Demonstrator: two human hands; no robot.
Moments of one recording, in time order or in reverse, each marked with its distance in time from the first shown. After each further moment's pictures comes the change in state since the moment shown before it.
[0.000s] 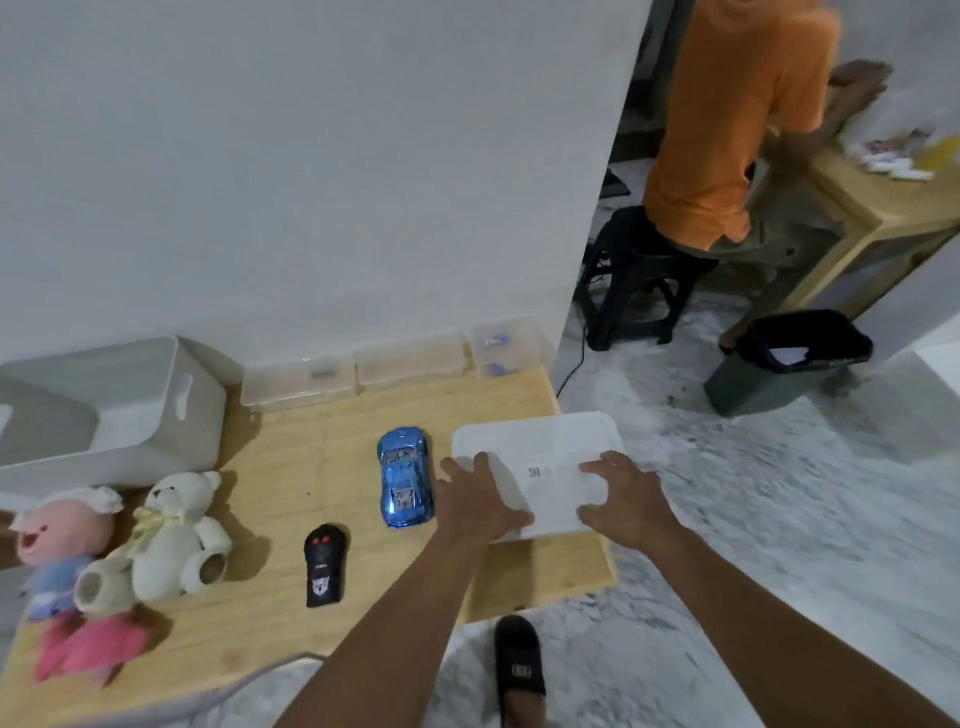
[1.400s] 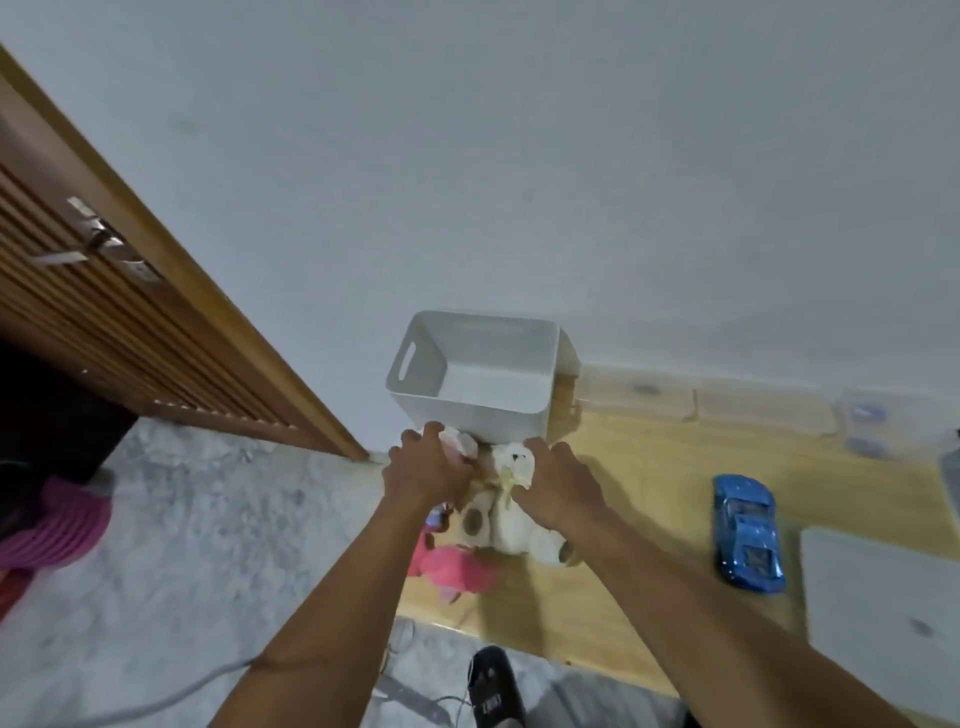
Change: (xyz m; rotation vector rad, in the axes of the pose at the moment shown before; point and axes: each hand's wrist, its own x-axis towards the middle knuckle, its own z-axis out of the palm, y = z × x) left_hand -0.069 -0.437 -0.193 -0.298 0.355 -0.418; right_hand -0.045 -0.483 0.177 -0.094 -0.152 -0.454
